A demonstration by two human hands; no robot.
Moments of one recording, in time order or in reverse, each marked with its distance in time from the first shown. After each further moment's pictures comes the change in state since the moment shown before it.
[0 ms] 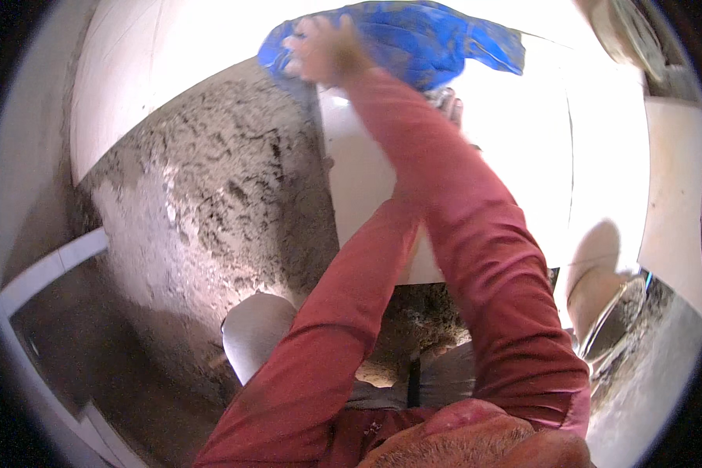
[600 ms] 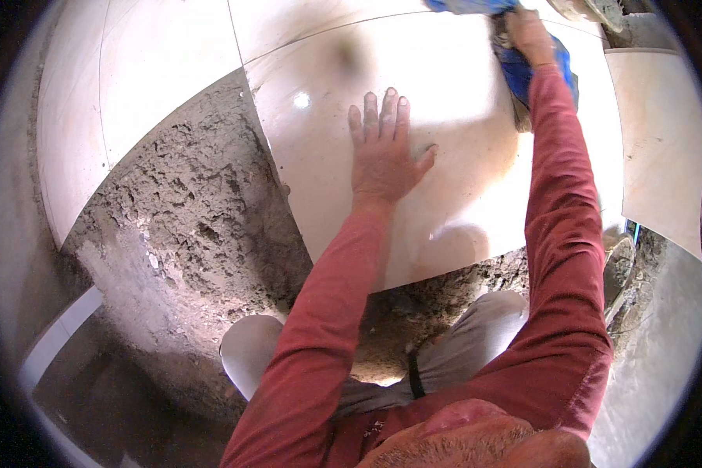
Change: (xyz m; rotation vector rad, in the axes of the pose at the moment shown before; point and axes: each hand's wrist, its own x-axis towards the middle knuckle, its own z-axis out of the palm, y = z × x) left_hand 0.017 0.015 -0.025 0.111 -0.079 -0.060; right_hand -0.181 0.366 -0.128 -0.380 -0.114 0.886
